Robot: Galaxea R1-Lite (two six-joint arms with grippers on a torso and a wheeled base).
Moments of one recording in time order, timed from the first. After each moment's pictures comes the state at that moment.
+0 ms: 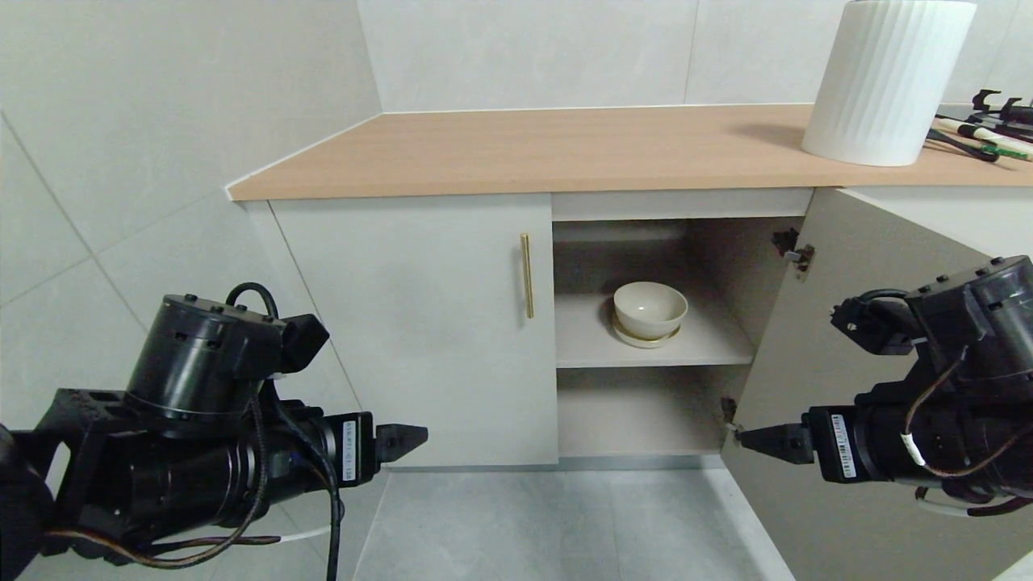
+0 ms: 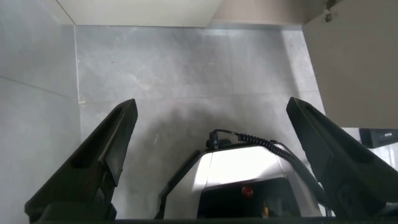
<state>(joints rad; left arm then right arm) -0.48 1.48 -0.72 -0.02 0.13 -0.45 0.55 1.43 -0.84 0.16 -0.12 0.37</state>
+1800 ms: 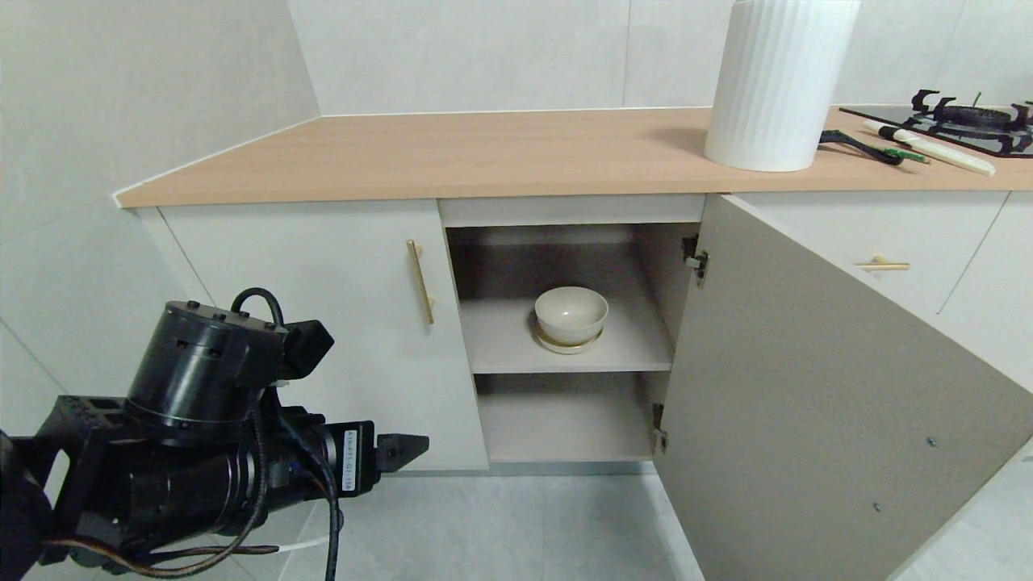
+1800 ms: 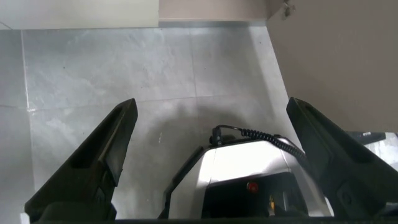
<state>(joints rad) -0.49 1.47 -0.71 -0.02 0.13 -0.42 0.68 1.07 -1.12 1.01 -0.22 0.24</state>
